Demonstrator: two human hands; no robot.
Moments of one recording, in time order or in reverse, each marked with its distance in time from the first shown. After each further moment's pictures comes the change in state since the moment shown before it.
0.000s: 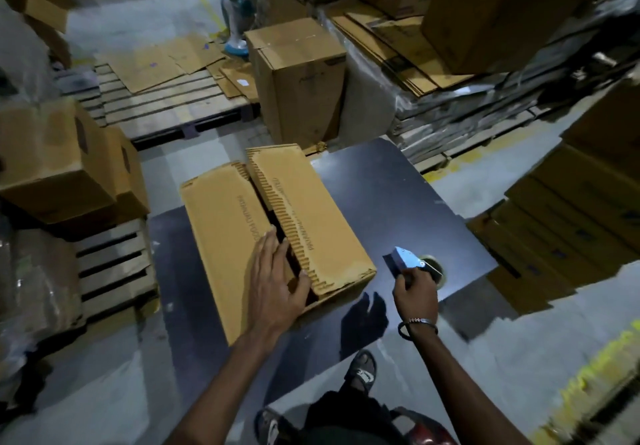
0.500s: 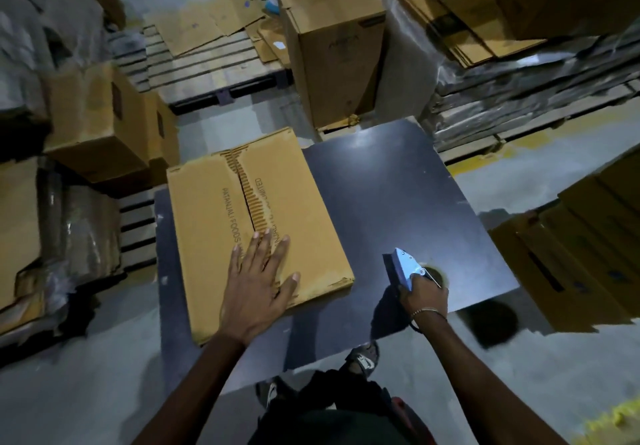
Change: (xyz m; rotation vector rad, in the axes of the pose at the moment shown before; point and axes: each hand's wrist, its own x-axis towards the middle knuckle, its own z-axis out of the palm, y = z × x) left_hand 0.005 0.013 0.038 0.507 -0.236 -0.011; right_hand 0.108 0.075 0.011 -0.611 -0.392 -0.160
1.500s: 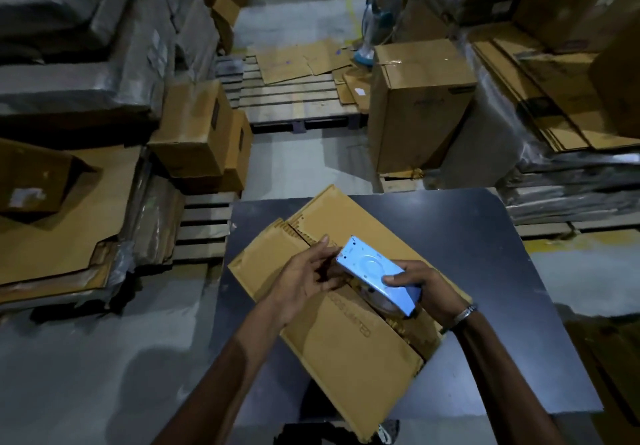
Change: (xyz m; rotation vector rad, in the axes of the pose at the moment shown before) left_hand 0.060 -0.038 -0.102 -1.879 -0.176 -0.825; right_hand -0.029 -0.208 -0.185 1.115 -0.885 -0.485
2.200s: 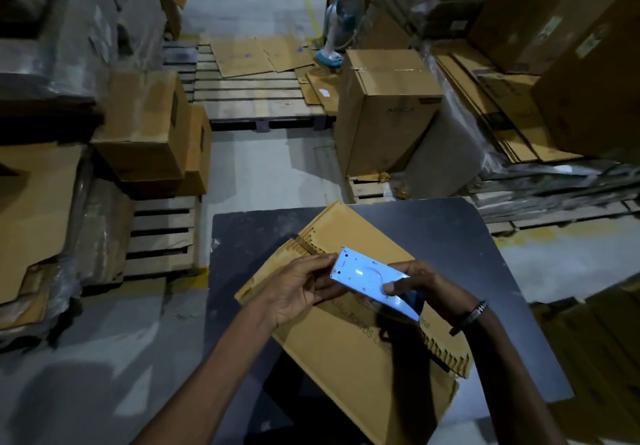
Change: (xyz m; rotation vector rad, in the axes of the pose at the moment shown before) left_hand 0.050 0.048 -0.066 -0.096 -0.332 -0.184; right_hand 0.035 -0.053 0.050 -0.353 0.078 0.023
